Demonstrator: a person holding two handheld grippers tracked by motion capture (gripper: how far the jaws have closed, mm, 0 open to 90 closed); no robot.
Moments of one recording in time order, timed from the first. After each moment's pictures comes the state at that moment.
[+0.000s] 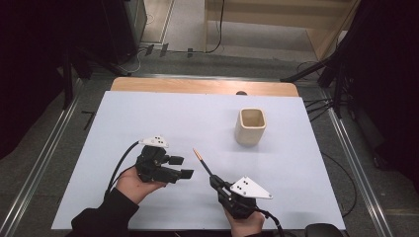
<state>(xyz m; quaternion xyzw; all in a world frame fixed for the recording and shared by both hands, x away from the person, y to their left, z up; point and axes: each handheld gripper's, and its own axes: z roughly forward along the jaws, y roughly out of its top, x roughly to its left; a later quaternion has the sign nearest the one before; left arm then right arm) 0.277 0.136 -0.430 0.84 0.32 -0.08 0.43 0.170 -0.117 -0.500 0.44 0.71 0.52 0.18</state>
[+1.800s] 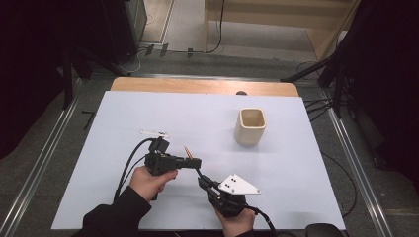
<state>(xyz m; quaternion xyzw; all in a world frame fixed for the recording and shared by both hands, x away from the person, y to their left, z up) 0.297 0.125 -0.447 0.75 0.38 -0.24 0.49 0.177 -0.094 -0.495 0.41 0.73 0.53 0.15</state>
